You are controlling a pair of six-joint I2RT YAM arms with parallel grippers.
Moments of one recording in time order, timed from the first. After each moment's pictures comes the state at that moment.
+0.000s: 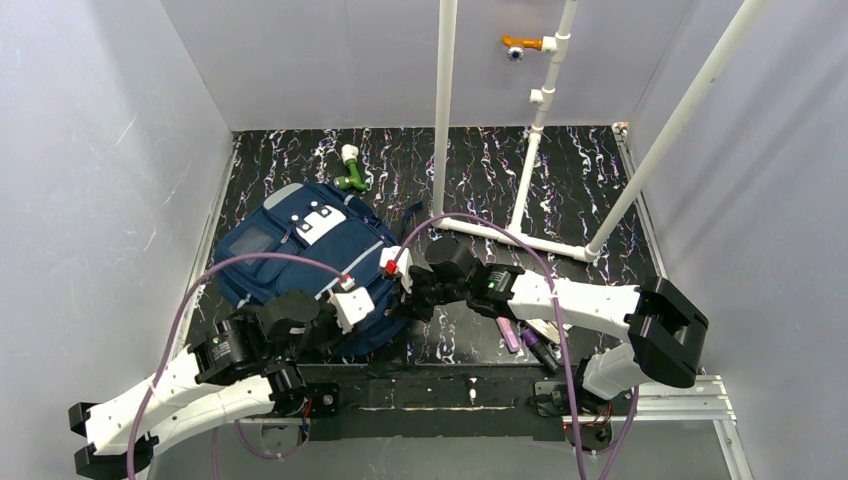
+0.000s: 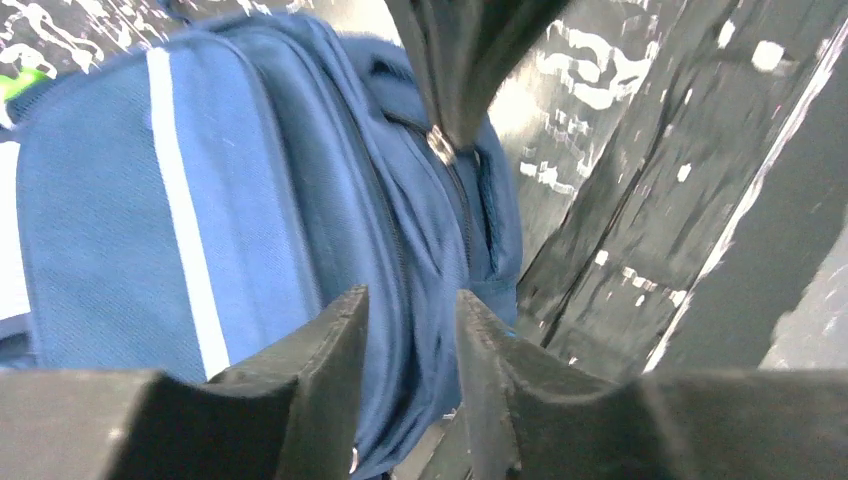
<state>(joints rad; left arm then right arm) -1.07 0.47 0.71 -0.90 -0.14 0.20 1.11 1.45 0.93 0.02 -0.41 -0.08</state>
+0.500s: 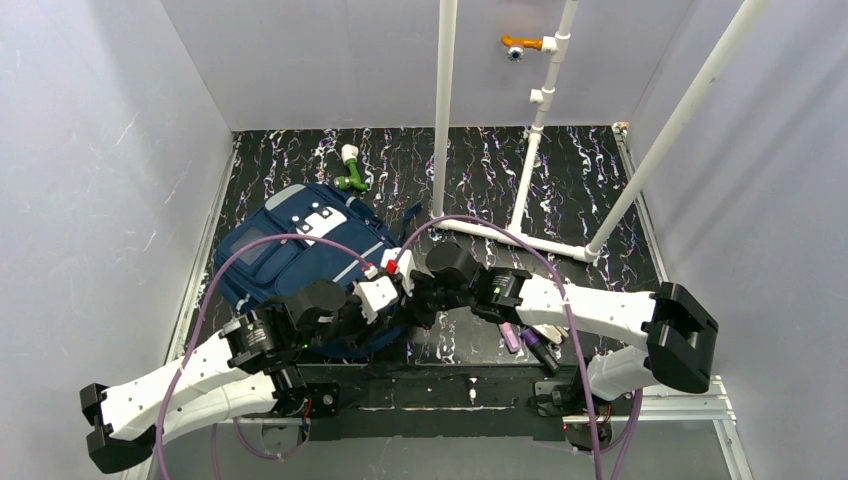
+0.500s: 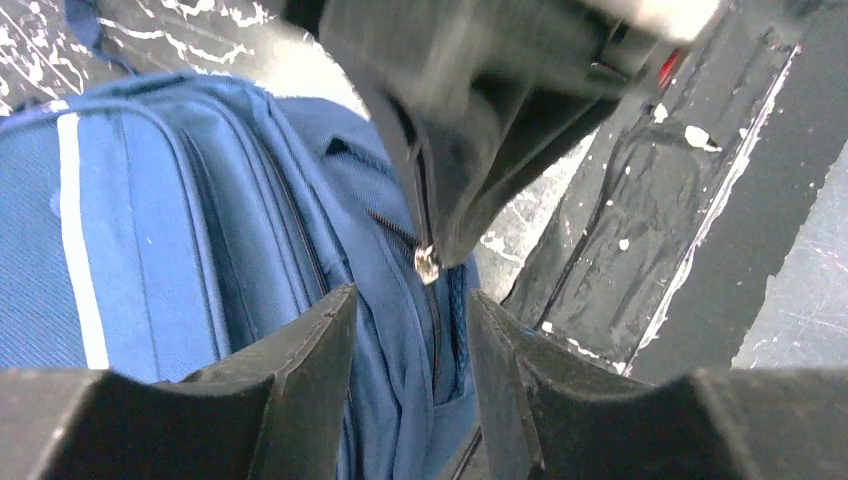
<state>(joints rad) -1.07 0.67 0.75 -0.69 -0.07 0.10 1.17 1.41 0.94 -0.08 -0.36 0.03</state>
